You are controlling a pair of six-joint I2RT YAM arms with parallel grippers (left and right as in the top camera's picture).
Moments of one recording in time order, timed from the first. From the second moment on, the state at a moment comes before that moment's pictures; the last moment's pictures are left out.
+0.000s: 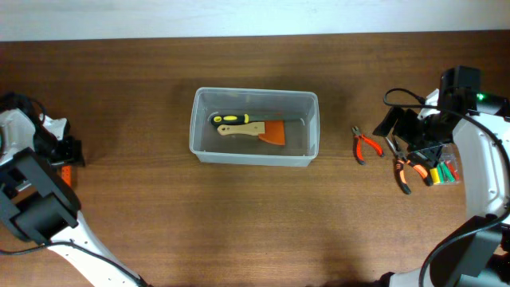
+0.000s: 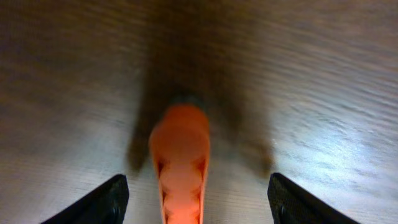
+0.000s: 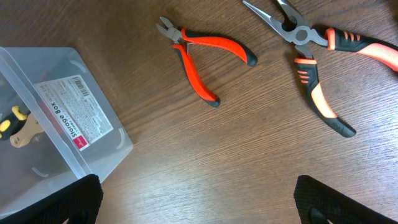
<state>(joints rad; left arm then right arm) 0.59 2.31 1.83 -1.11 -0.05 0.40 -0.27 1.66 1.44 -1.19 -0.29 0.33</state>
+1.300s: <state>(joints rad) 0.04 2.34 2.75 -1.50 0.15 0.52 -0.27 1.66 1.44 -1.23 -0.29 0.33</state>
